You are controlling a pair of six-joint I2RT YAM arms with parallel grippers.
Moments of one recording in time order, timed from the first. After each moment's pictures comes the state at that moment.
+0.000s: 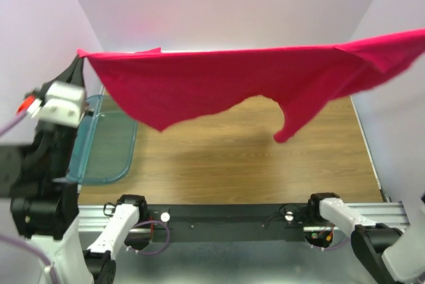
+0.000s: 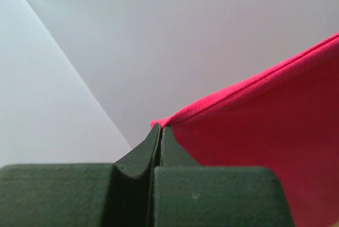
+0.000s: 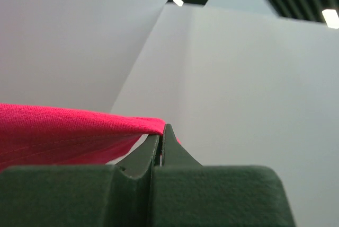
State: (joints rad) left arm -0.07 0.81 1.71 -0.49 0.18 0.40; right arm 0.05 1.04 2.16 -0.57 0.20 -0.78
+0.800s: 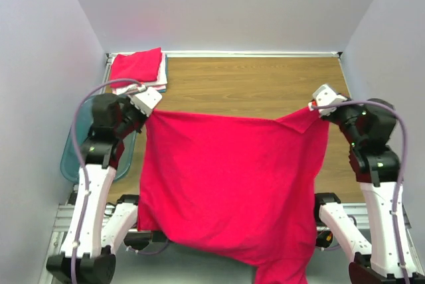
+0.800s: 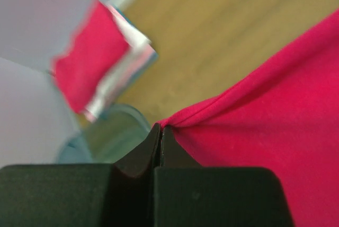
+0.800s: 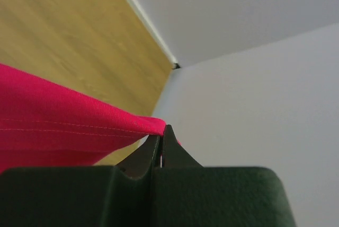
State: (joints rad) left arm -0.07 0.80 1.01 -0.60 0.32 0.57; right arm 0.05 0.71 1.09 -0.59 -0.05 -1.01
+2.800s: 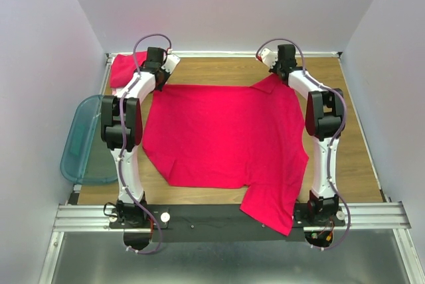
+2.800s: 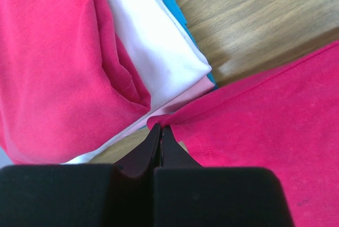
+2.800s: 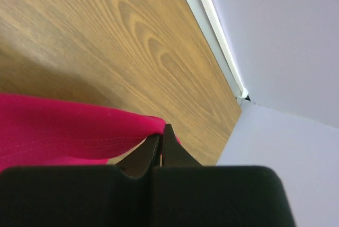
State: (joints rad) left arm -0.10 2.11 1.66 -0.41 -0.12 0.51; right arm 0.16 2.34 1.84 -0.14 0.26 -1.01
